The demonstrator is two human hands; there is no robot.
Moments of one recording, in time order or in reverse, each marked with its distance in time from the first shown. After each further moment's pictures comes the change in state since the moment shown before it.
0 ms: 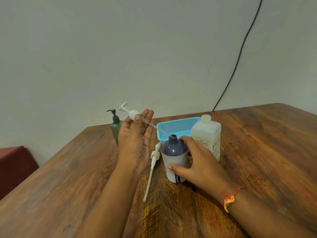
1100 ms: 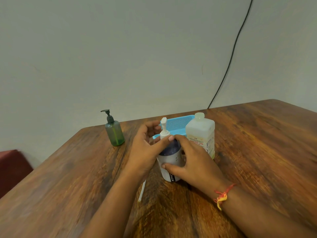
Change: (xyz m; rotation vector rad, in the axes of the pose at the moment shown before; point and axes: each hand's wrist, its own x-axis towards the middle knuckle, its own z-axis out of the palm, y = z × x) left_hand -0.013 -0.031 -0.019 0.762 -0.323 0.018; right_hand 0.000 0.005 0.006 -0.052 0.039 -0.016
